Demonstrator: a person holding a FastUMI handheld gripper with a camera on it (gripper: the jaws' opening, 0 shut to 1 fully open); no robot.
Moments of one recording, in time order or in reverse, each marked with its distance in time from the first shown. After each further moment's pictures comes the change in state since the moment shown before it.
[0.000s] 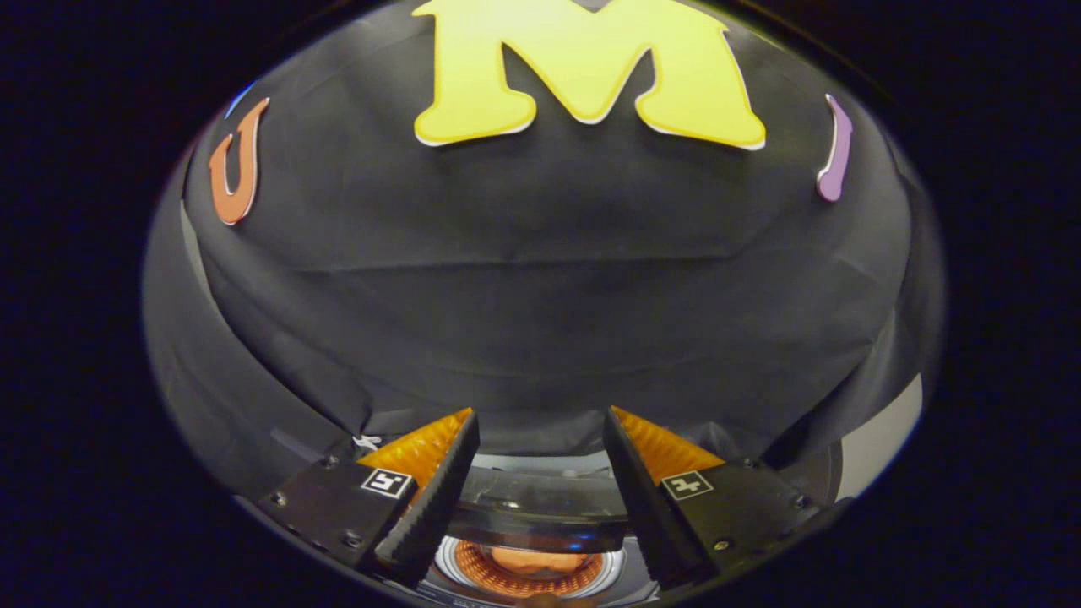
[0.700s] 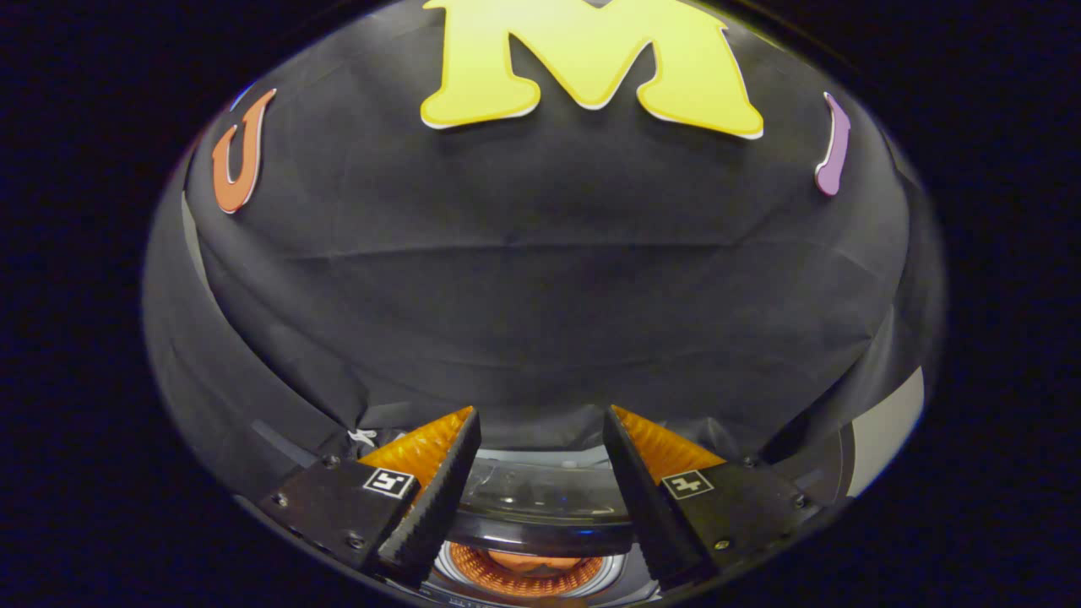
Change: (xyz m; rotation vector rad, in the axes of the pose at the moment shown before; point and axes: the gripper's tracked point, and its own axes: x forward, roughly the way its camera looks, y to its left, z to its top) arm -0.004 0.002 -0.015 -0.033 -0.043 -0.015
